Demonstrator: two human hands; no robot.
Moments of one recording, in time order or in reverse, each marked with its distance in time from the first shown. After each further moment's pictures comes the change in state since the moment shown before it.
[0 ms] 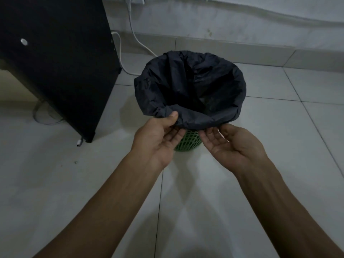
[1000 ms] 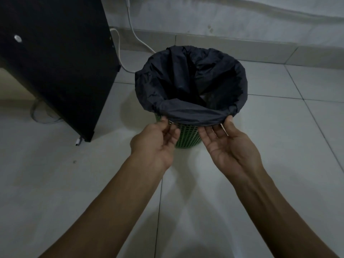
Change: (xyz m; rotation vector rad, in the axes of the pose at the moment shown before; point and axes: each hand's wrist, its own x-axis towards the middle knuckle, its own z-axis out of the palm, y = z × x) left_hand 0.006 -0.005 -0.004 -0.073 0.117 0.012; right_hand 0.013 0.013 -0.014 0.060 -0.271 -0.124
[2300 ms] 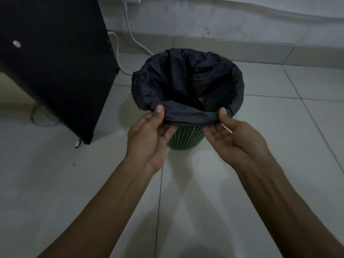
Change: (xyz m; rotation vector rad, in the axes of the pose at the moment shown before) left_hand 0.007 0.002 -0.008 0.016 -0.258 0.187; right_hand -0.004 -0.019 0.024 -0.124 0.189 0.026
